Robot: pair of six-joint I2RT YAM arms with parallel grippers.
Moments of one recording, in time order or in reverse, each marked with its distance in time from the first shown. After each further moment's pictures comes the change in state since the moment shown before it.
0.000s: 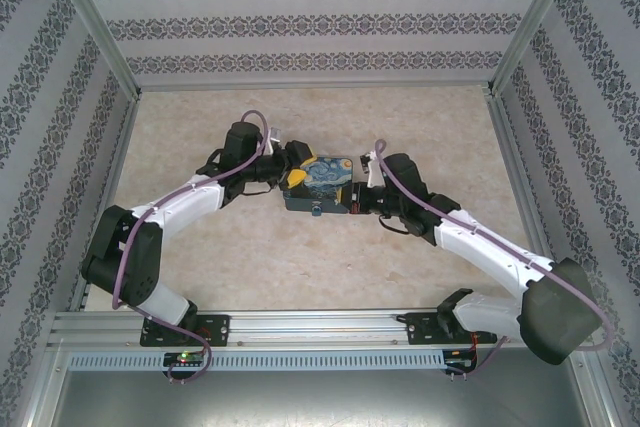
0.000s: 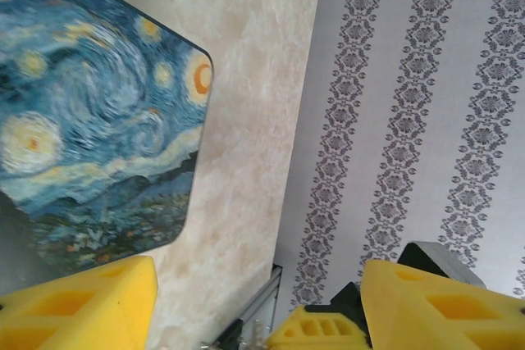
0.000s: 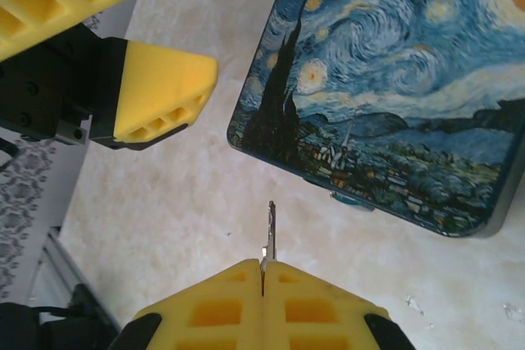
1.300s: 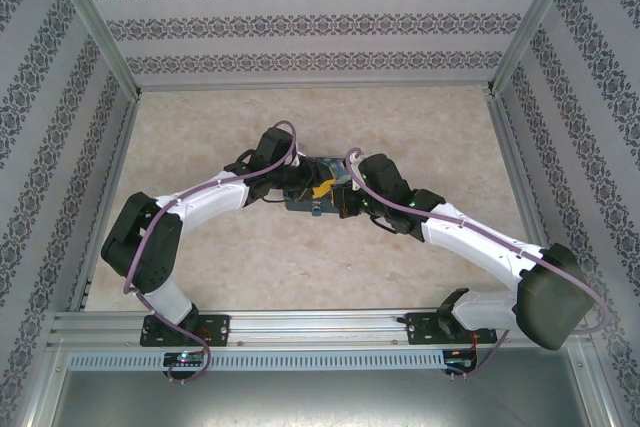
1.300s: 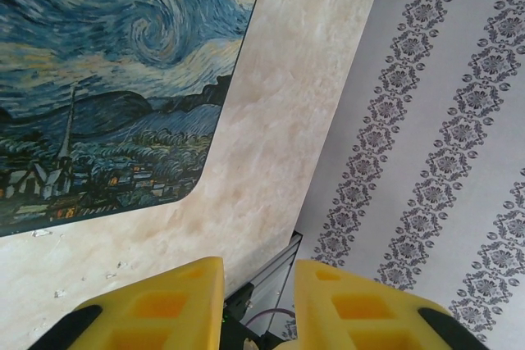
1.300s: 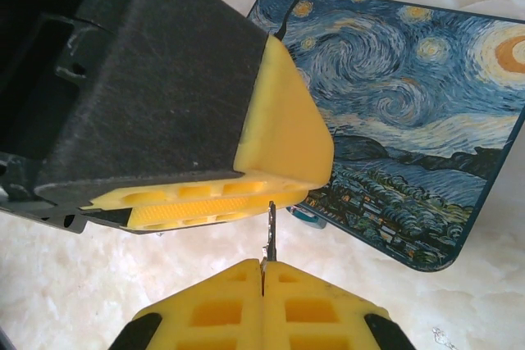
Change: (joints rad) left arm -0.144 0.117 0.097 -0.130 -0.047 -0.066; right arm 0.100 0.072 0.083 -0.088 0.196 -0.175
